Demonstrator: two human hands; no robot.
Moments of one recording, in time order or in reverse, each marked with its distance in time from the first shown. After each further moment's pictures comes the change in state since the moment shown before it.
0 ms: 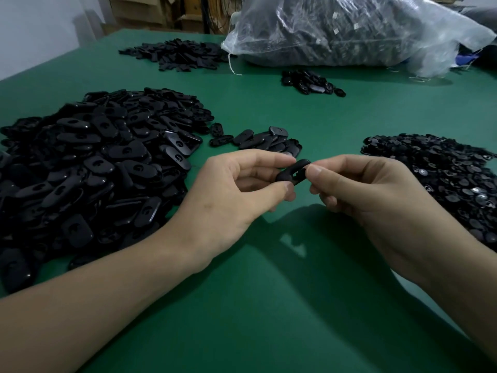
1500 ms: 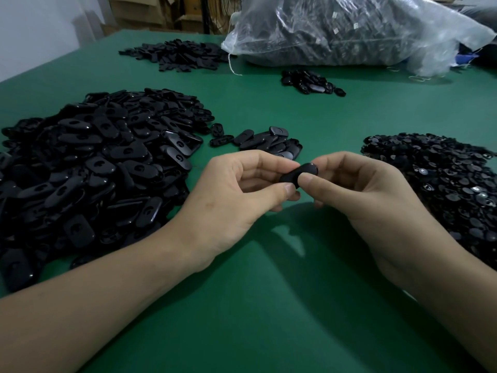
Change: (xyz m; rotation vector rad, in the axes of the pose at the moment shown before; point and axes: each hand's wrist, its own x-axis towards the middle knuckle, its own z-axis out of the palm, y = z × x) left_hand 0.000 -0.001 0.001 -0.042 -0.030 -0.007; right_hand -0.002 0.007 0.007 0.003 0.070 -0.050
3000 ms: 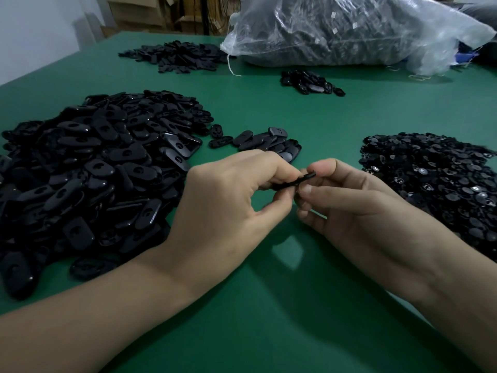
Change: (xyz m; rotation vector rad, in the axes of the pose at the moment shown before) left_hand -0.013 0.014 0.007 0.751 0.249 0.599; right_hand -0.005 -0.008 0.008 0.511 -0.196 0.232
